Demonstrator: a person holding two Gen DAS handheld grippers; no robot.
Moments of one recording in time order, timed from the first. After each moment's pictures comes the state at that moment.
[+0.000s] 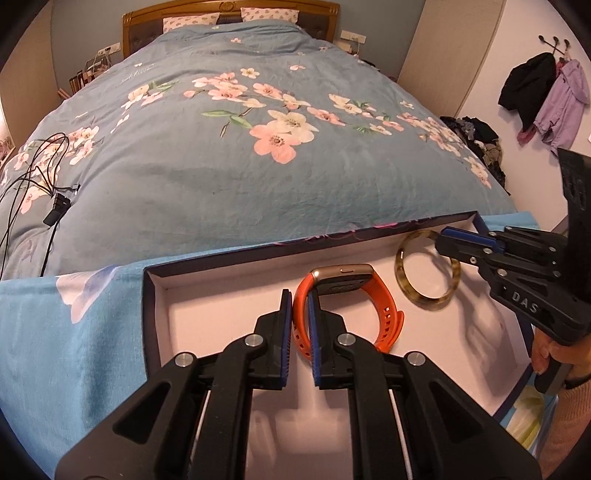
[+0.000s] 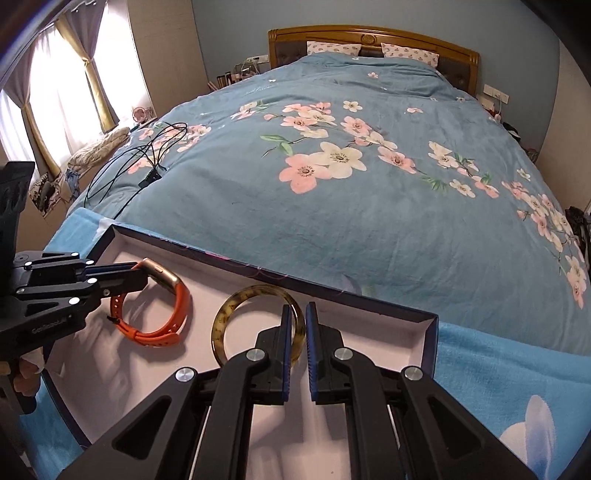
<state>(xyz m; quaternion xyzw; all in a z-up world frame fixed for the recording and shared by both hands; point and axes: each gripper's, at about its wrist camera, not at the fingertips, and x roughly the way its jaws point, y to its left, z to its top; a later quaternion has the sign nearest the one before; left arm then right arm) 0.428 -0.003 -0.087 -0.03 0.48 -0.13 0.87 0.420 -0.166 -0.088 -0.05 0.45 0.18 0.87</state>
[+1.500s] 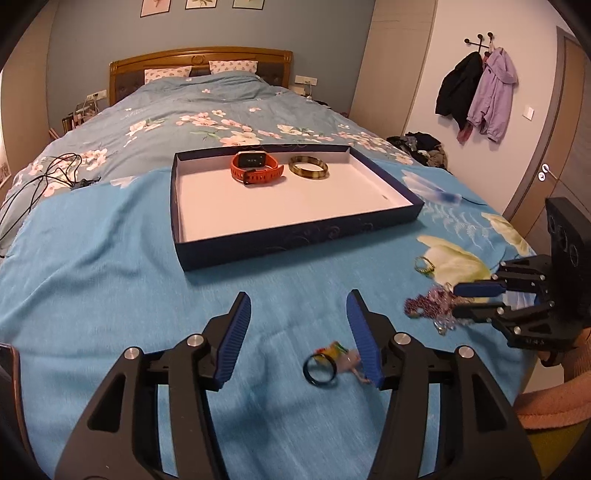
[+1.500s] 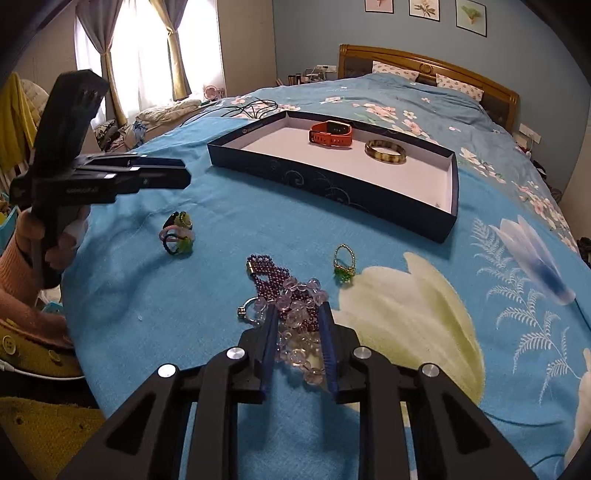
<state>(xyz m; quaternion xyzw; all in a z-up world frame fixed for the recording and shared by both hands) 0.139 0.010 -0.079 -0.01 0.36 -0.19 0.91 0.135 -0.189 -0.098 -0.11 0.40 0.27 0.87</state>
